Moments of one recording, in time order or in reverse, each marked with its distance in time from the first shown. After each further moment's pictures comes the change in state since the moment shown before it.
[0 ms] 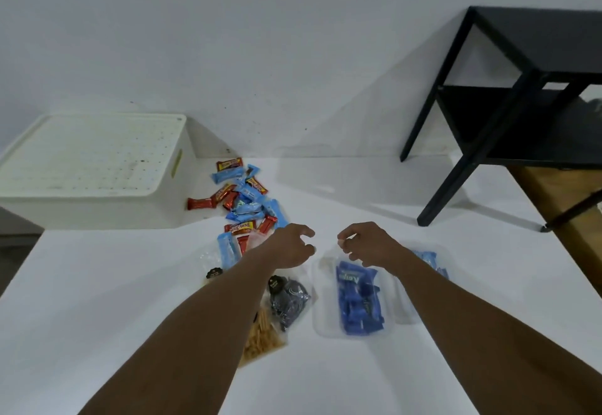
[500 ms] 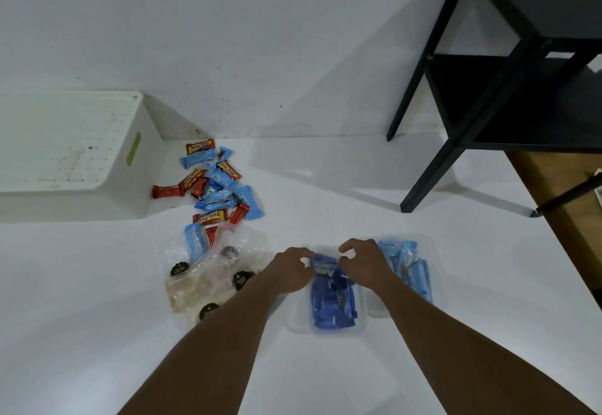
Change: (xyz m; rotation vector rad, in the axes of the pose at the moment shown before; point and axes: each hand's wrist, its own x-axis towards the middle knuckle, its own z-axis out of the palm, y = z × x) left_hand 0.040 0.003 0.099 -0.090 -0.064 -0.083; right_hand 0.030 0.096 0.004 -0.238 0.104 0.067
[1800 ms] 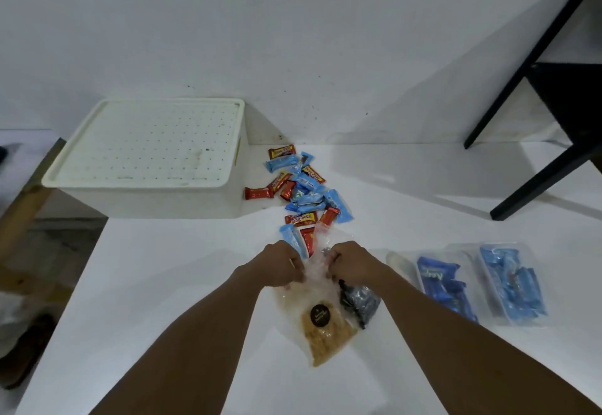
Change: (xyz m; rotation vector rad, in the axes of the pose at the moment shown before) left_hand -0.067 -0.155 -0.176 0.070 -0.053 -0.074; right_hand -0.023 -0.197 0.132 0.083 -0.305 -0.119
